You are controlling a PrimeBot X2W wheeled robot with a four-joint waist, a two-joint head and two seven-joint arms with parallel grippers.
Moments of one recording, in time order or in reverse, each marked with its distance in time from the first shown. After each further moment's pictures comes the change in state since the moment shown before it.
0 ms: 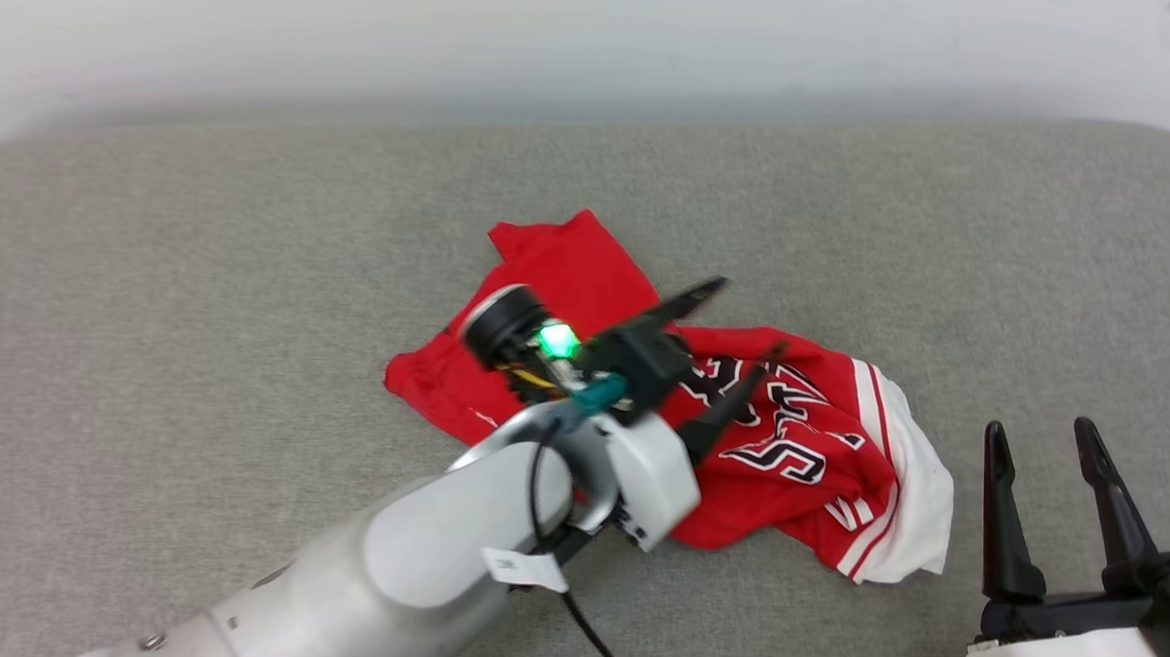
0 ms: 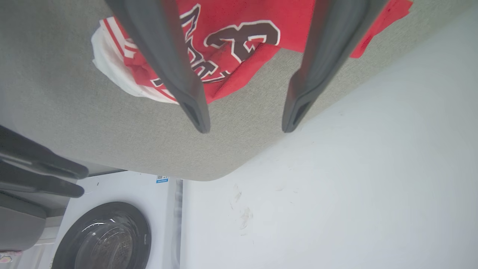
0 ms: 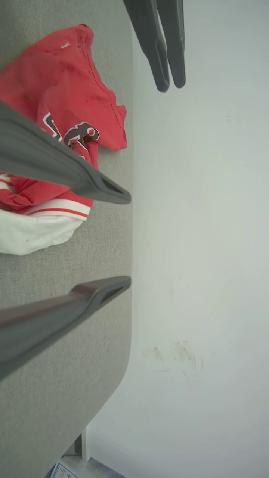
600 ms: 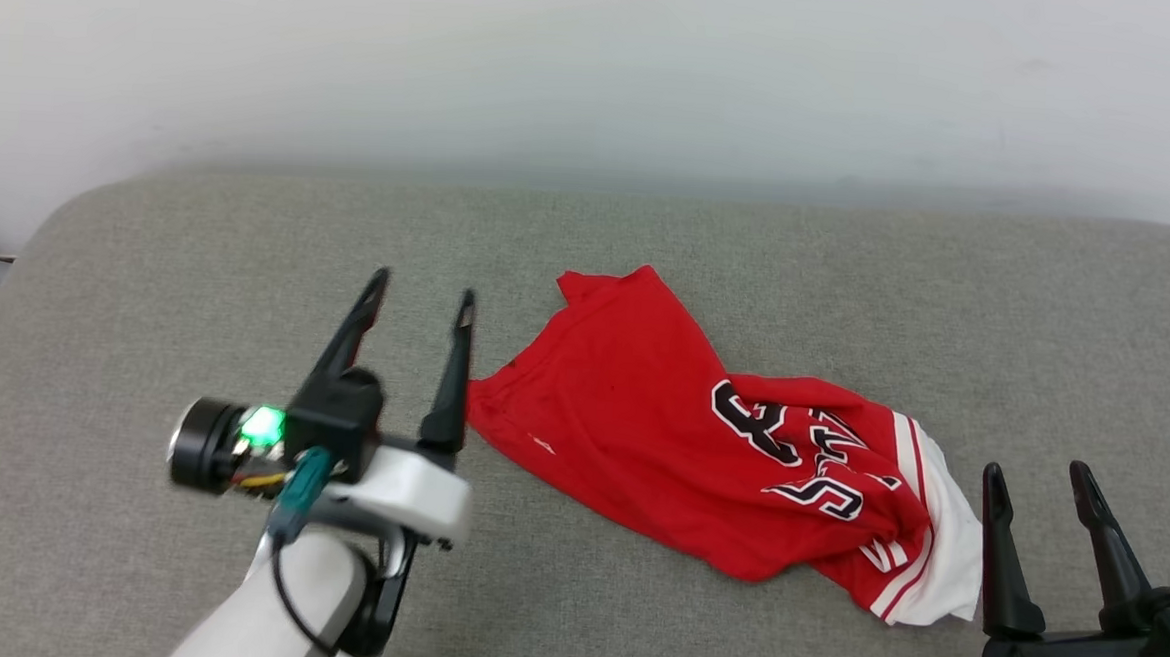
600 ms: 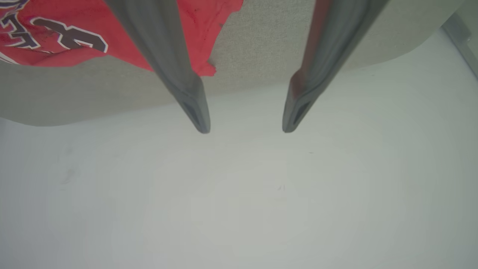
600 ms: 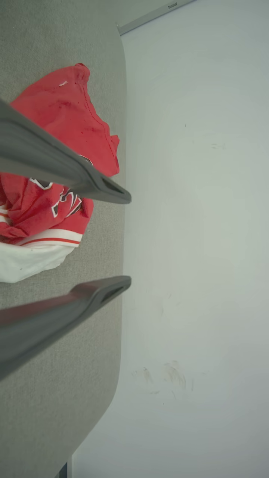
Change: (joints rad) left arm 0.425 0.176 0.492 -0.297 0.210 0.301 -0.033; right arm 0.063 0.000 -0.006 0.014 0.011 0.000 0.000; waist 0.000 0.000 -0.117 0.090
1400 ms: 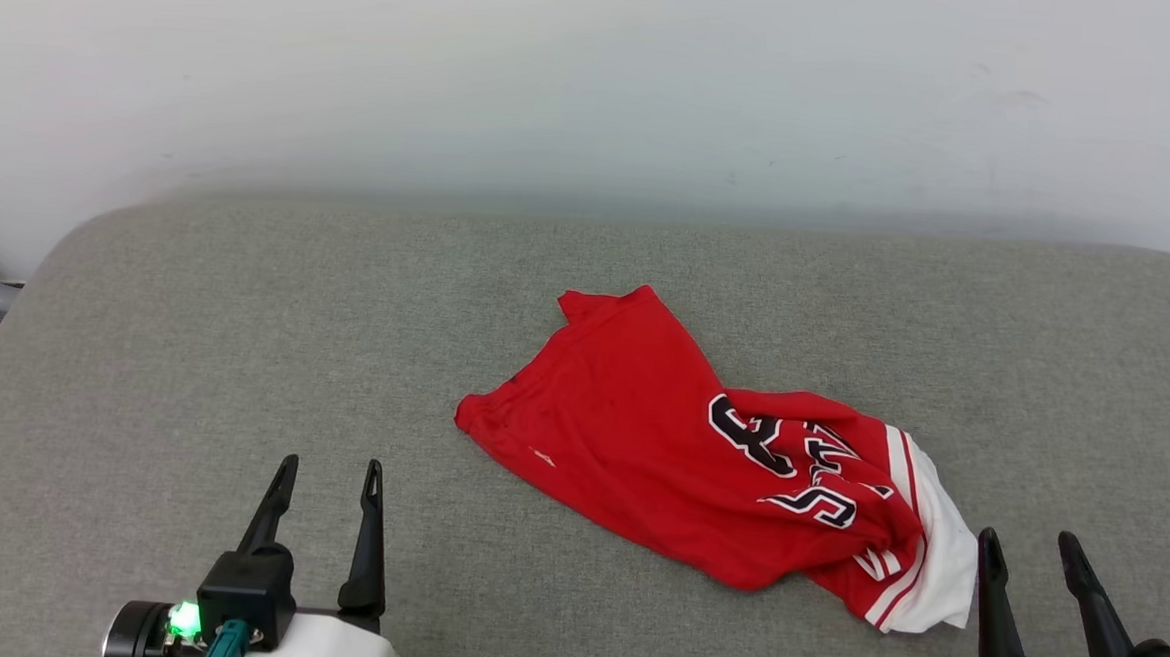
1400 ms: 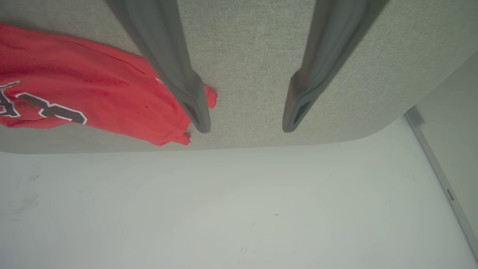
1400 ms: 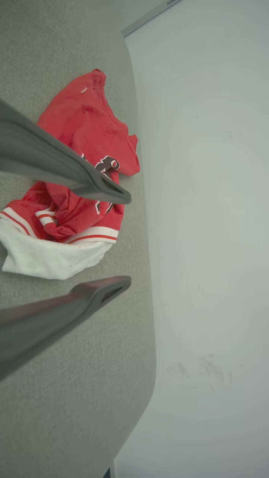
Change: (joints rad) left arm 0.450 -0.181 0.426 -0.071 0.219 -0.191 0.000; right arm 0.066 0.000 -0.006 0.060 0.081 0.000 0.000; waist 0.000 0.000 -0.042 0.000
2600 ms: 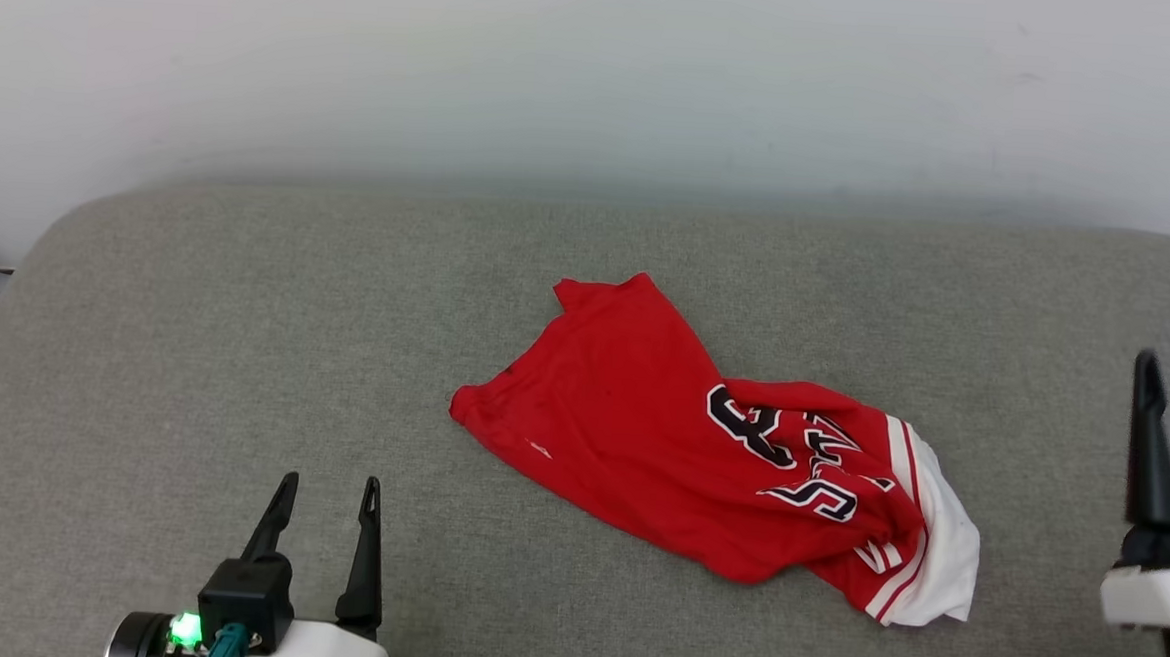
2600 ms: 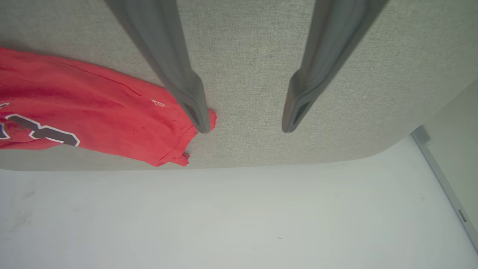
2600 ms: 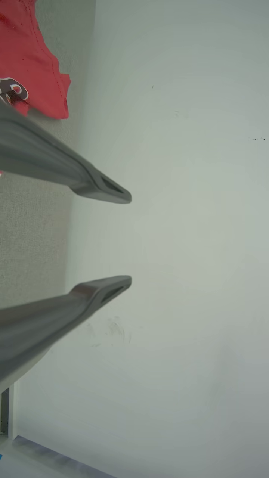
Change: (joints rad) left arm 0.026 -0.122 0.151 0.066 0.126 -0.139 0.000; right arm -0.195 -0.132 -0.085 -0.043 -0.047 0.000 0.000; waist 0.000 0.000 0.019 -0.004
